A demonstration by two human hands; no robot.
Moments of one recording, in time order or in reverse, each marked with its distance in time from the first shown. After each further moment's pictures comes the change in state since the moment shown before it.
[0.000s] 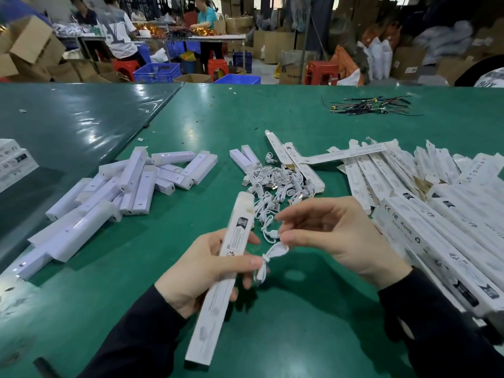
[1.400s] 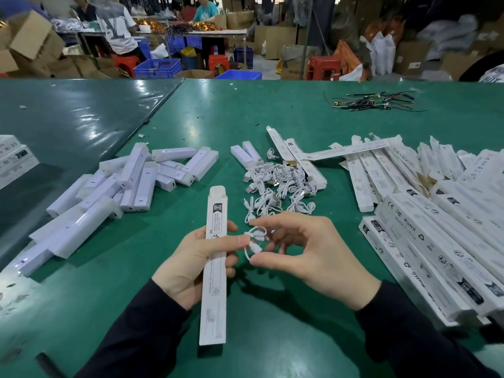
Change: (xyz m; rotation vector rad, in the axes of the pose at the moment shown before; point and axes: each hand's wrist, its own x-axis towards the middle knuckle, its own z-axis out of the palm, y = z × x) left_hand 0.005 0.000 -0.002 -0.333 0.178 -0.075; right_hand -0.005 0.019 0.035 -0.321 0.029 -0.006
